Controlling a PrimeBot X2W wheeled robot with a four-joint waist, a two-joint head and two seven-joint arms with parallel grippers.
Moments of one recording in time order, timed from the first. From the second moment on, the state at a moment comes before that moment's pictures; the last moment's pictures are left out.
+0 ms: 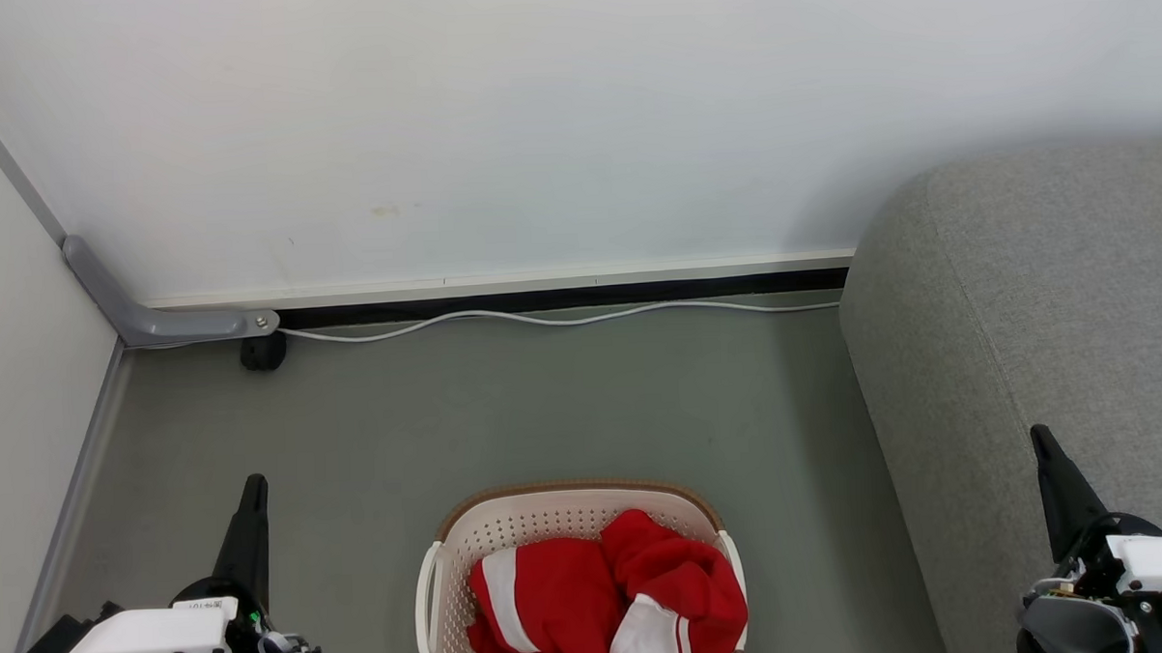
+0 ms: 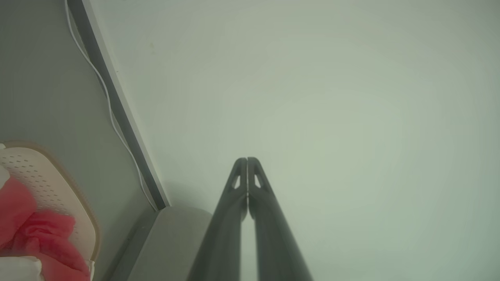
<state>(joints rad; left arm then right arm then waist) -0.05 0.04 0.08 0.27 -1.61 -0.12 0.11 -0.09 -0.04 -0.13 0.27 1.61 0.13 0.11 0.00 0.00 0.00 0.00</state>
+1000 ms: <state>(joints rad) -0.05 0.04 0.08 0.27 -1.61 -0.12 0.11 -0.09 -0.04 -0.13 0.27 1.61 0.13 0.11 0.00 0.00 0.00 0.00</state>
